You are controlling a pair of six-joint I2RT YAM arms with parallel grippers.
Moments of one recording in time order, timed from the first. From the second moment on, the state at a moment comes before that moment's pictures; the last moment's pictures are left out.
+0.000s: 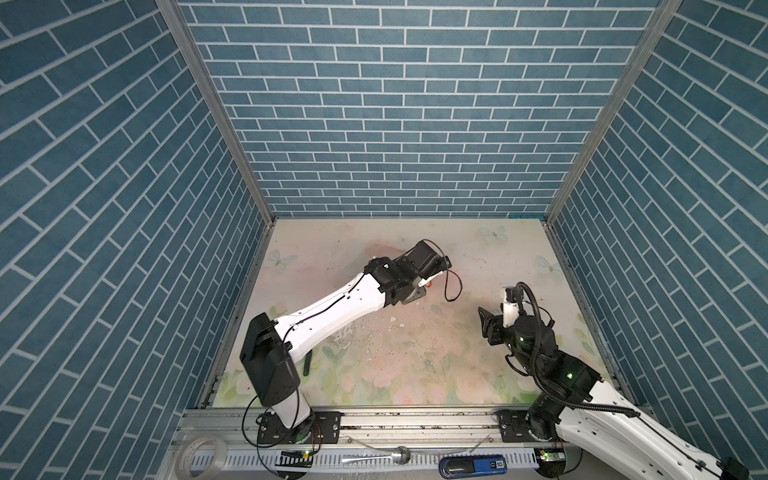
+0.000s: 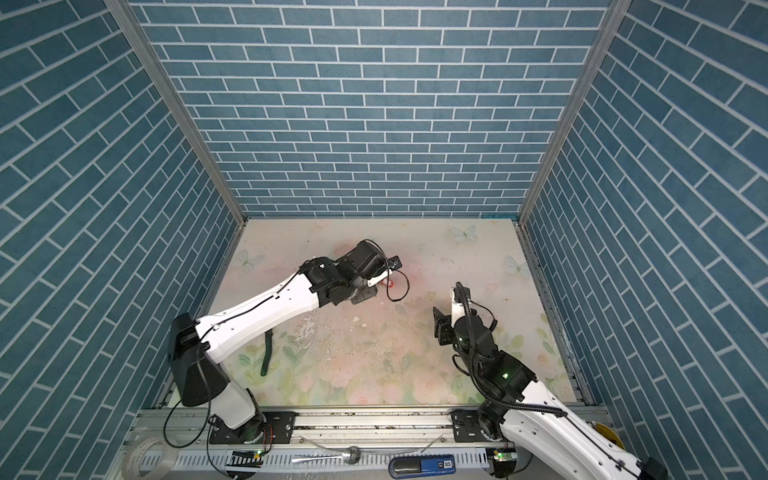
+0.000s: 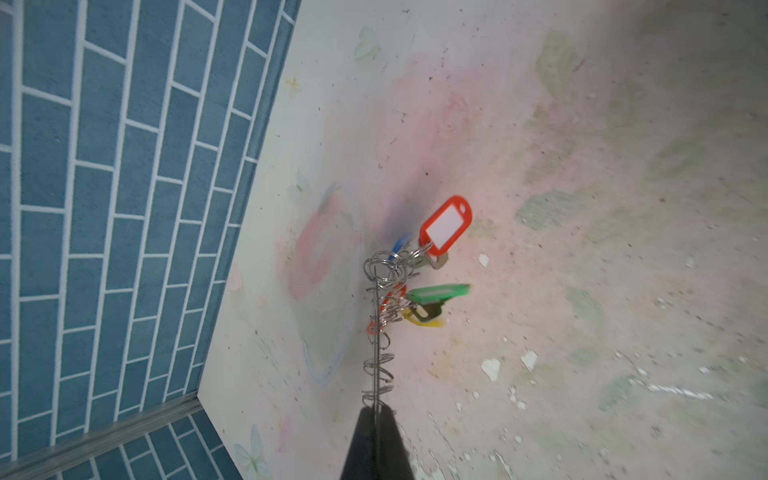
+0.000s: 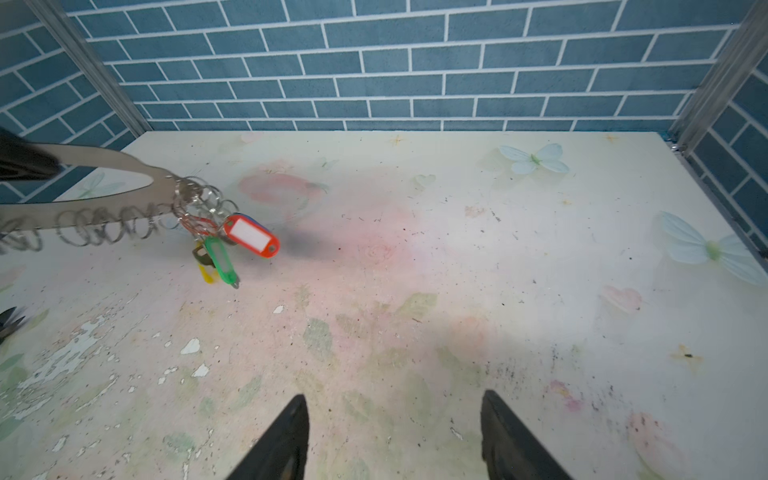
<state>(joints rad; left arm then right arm) -0.88 1.71 1.58 -0.84 -0.44 0.42 0.78 0.55 0.44 -0.32 0.42 0.30</state>
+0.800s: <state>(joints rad) -0.88 2.01 1.32 -0.08 -0.34 0.83 0.78 0.40 0.39 -0.45 0.55 0.35</state>
